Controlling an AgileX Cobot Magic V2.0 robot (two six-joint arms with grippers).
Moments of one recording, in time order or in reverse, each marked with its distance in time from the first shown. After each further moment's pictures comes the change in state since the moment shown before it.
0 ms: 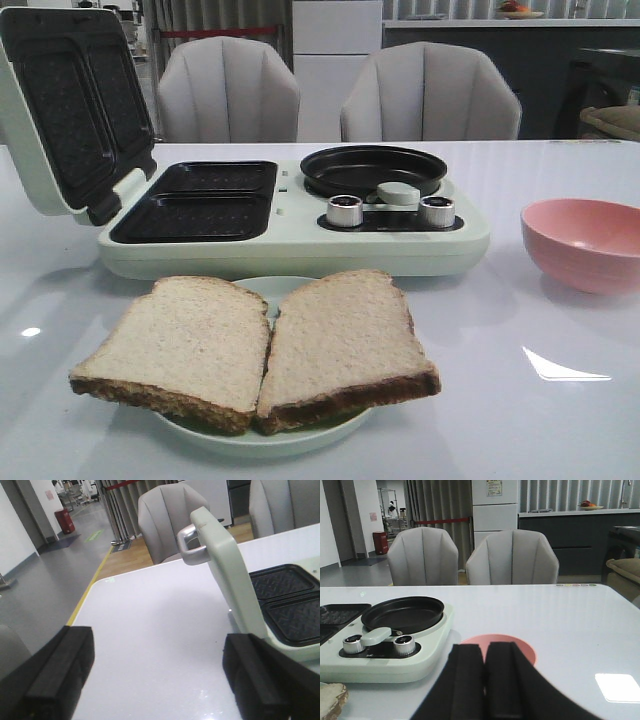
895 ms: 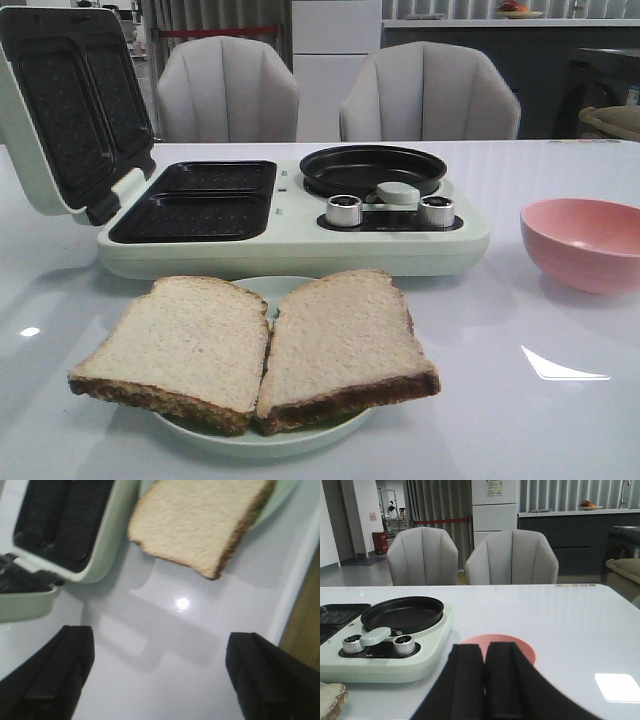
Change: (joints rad) left arm -0.842 0.608 0.000 0.426 0.223 -0.019; right arm 0.000 0.000 0.000 0.000 0.000 0.000
